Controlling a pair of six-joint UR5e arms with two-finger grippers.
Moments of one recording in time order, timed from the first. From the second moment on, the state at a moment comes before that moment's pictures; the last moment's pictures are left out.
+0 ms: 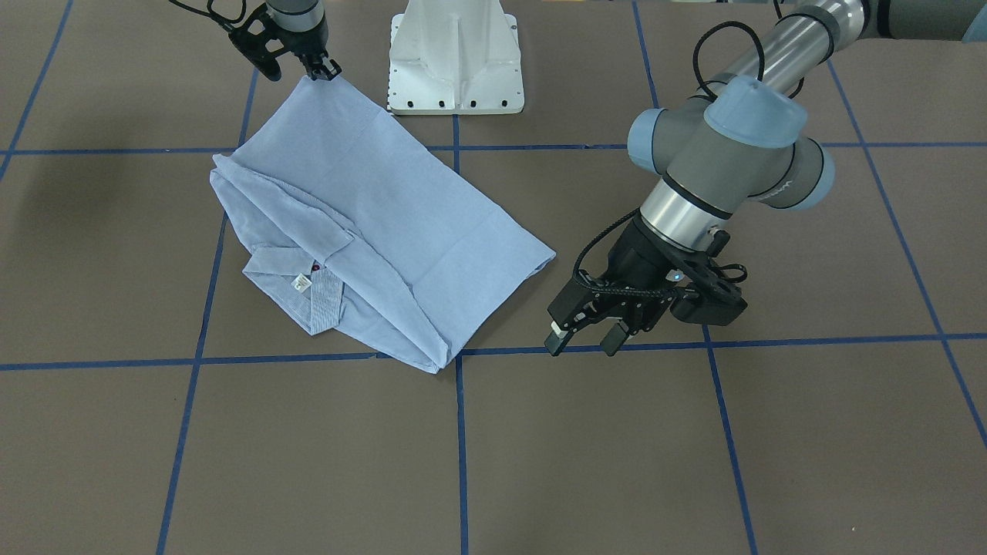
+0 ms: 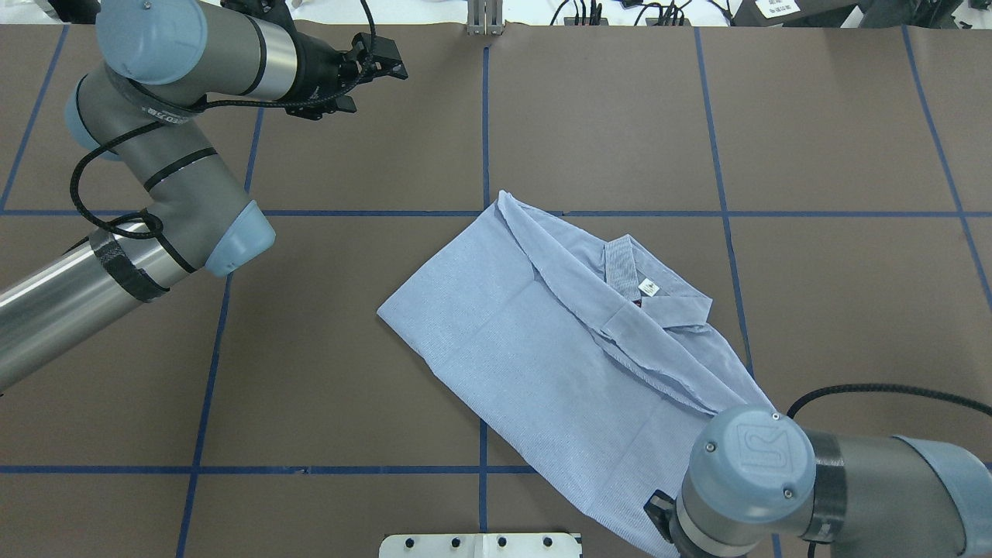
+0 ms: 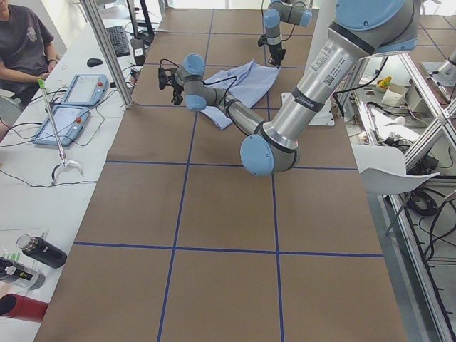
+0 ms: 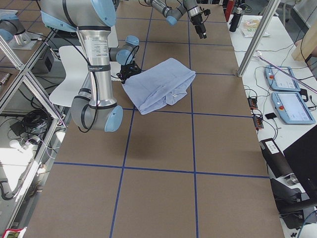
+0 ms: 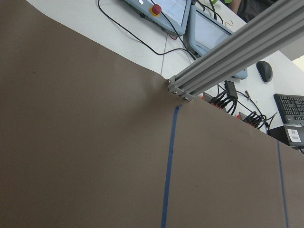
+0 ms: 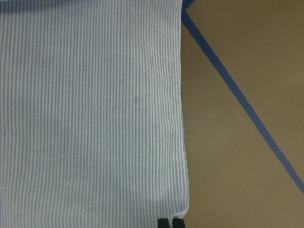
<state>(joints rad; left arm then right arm) -0.85 -2.24 -1.47 -2.35 -1.92 -1.51 0.13 -1.38 2.27 -1.87 1.97 2.19</state>
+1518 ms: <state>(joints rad) -0.63 -2.05 -1.76 -2.15 -1.90 -1.58 0.82 -1.29 1.91 -1.60 1.97 1.45</state>
